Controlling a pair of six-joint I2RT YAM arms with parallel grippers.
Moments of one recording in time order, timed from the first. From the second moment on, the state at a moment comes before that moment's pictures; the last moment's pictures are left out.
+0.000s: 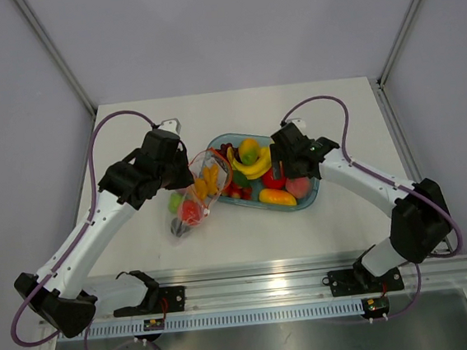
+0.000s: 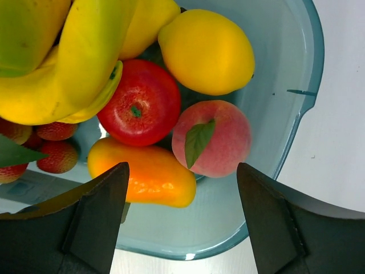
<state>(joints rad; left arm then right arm) -0.61 1.18 1.32 -0.95 -0.16 -0.55 0.60 1.48 1.17 -0.68 0.32 0.50</state>
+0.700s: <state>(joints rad) -0.61 1.17 1.32 -0.95 -0.16 -0.55 0.60 1.70 1.13 -0.63 0.39 0.39</state>
